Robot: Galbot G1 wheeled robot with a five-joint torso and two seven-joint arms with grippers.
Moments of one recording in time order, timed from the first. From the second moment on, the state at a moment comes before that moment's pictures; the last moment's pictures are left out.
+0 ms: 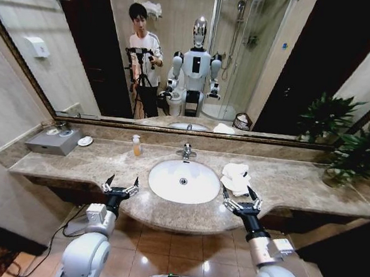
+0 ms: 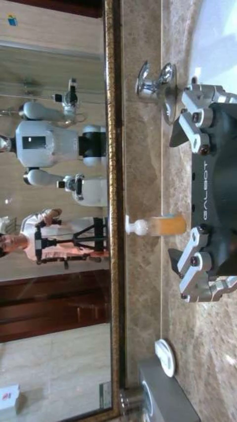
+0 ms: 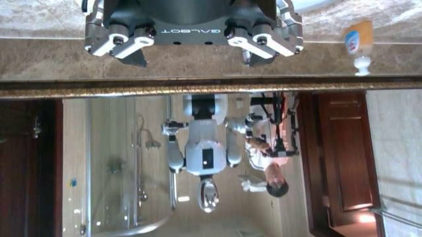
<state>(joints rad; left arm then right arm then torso) 1.68 -1.40 -0.62 -2.34 -0.15 0.32 -0.09 -1.76 1.47 0.59 2.34 0.18 -0.08 -0.11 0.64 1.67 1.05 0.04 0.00</state>
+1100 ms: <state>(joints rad) 1.68 -1.40 -0.62 -2.34 -0.15 0.32 -0.09 -1.15 1.21 0.54 1.79 0.38 -0.59 0.06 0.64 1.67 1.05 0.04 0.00</state>
